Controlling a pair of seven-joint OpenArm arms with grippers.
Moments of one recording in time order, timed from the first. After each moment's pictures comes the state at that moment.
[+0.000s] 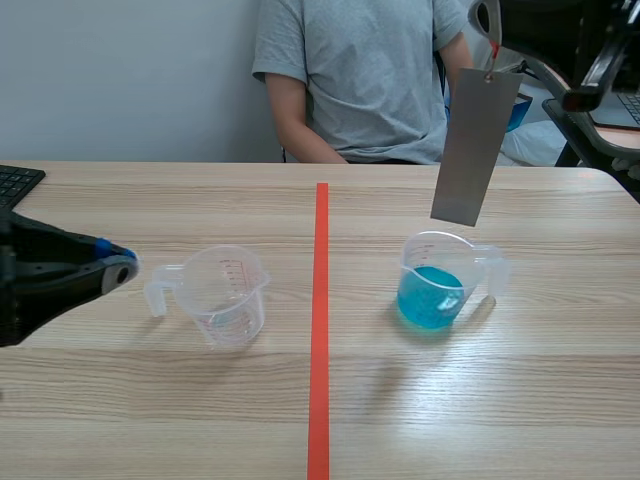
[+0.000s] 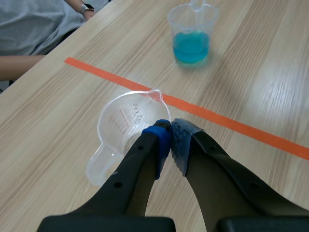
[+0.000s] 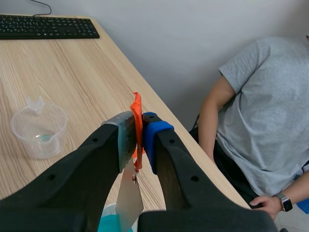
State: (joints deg) left arm 11.8 -66.7 26.4 100.2 -29.3 -27.4 -20.3; right arm 4.8 41.2 2.5 108.1 37.5 45.4 -16.5
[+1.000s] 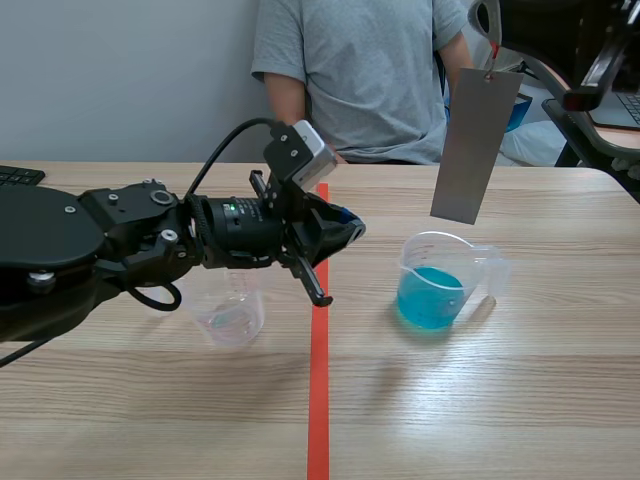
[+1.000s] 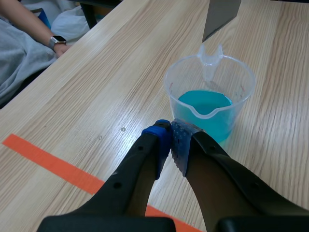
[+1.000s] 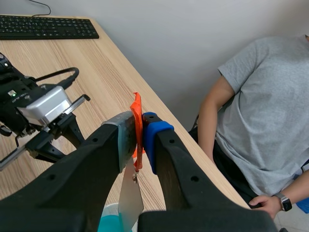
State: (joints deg) left arm -31.1 -21.2 58.6 61.9 -21.6 -23.8 -12.2; right arm 4.8 41.1 2.5 108.1 37.5 45.4 -16.5
